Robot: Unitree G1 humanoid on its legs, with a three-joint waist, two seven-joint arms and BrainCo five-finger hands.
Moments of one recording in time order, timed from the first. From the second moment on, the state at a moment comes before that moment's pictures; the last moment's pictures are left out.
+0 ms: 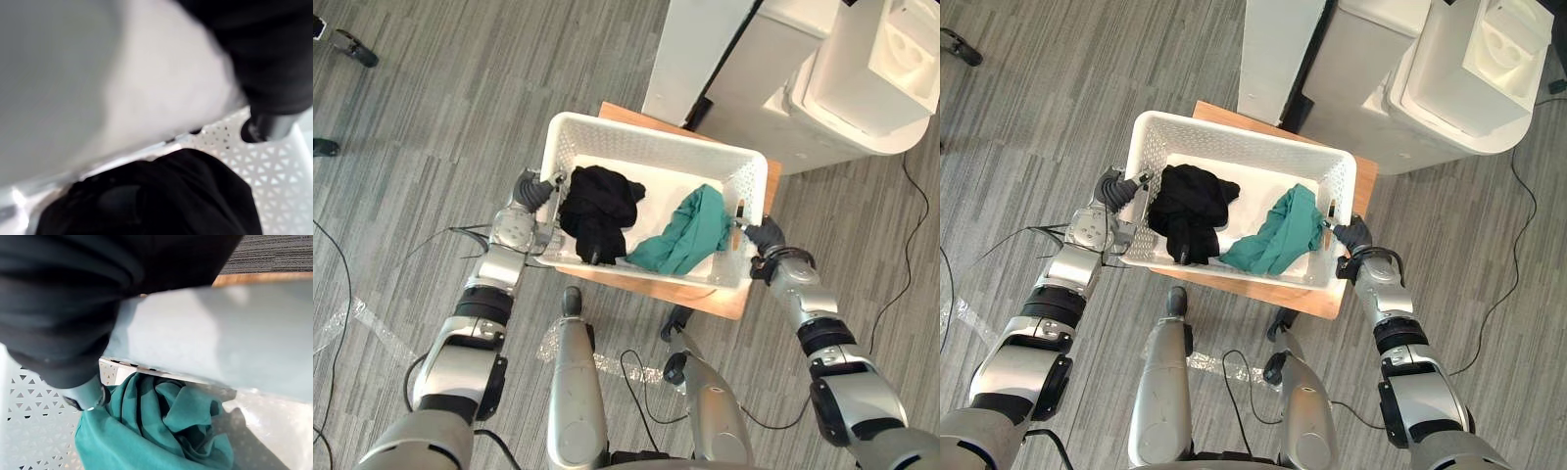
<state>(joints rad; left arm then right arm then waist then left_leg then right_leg) -0.74 0.43 -0.12 0.64 0.06 0.09 0.09 -0.61 -0.34 0.04 0.72 0.36 0.07 0.06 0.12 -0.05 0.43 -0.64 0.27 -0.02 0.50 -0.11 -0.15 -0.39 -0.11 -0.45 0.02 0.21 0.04</state>
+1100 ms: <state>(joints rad) -0.14 0.28 -0.14 0.48 0.17 0.14 0.02 -0.11 -0.26 -0.04 0.60 0.26 0.16 0.11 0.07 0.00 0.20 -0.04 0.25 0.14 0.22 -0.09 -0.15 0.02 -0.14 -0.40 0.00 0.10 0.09</state>
